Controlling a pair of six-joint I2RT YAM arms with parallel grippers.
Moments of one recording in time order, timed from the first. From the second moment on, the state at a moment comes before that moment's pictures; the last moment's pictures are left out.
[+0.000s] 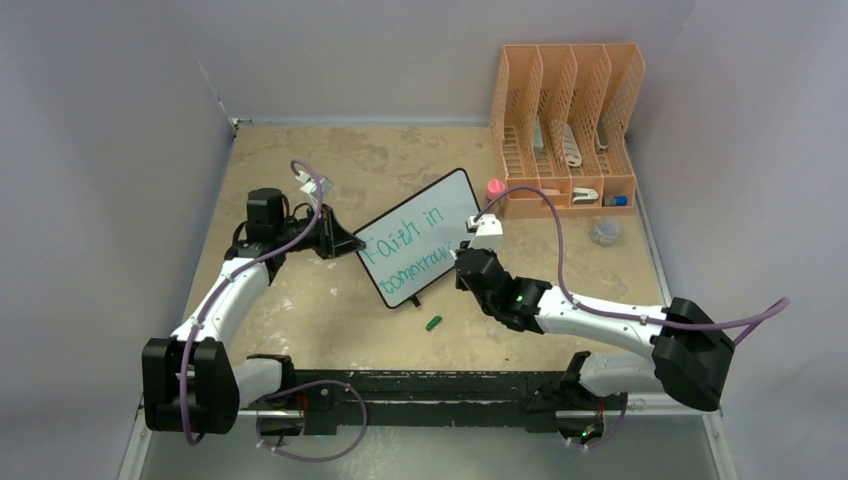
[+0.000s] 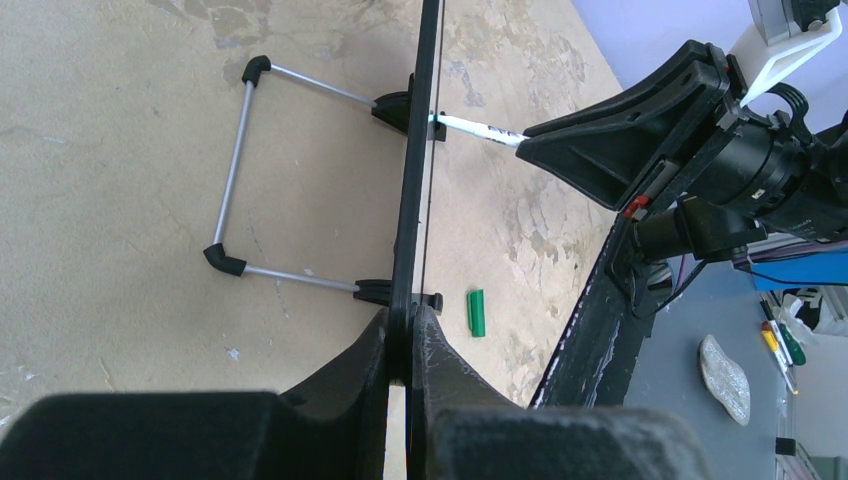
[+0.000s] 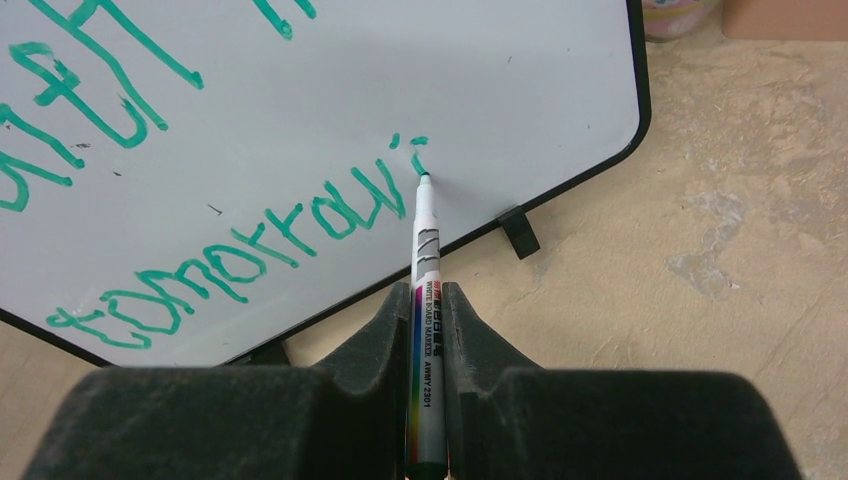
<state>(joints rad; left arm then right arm) -0.04 1.17 0.71 -0.15 0.96 -0.14 0.99 1.25 0.66 -0.03 0.61 0.59</state>
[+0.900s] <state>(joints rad) -0.04 1.17 0.71 -0.15 0.96 -0.14 0.99 1.27 0.66 -0.08 0.62 0.65</state>
